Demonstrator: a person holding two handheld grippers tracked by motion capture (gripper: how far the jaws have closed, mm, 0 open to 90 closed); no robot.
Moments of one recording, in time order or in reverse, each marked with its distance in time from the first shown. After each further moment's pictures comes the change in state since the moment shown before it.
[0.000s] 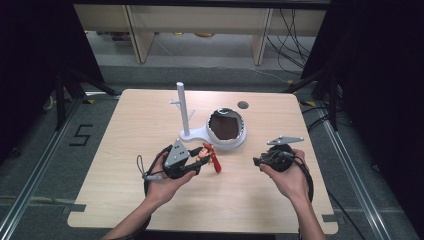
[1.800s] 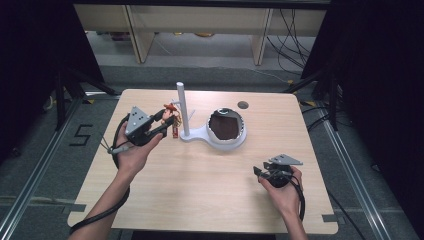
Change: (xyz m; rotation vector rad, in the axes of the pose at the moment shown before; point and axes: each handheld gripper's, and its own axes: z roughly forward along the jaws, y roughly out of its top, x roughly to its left) left arm 0.088 0.046 -0.041 -0.159 0.244 -0.031; right arm -0.009 -0.056 0.041 -0.148 -0.065 0.038
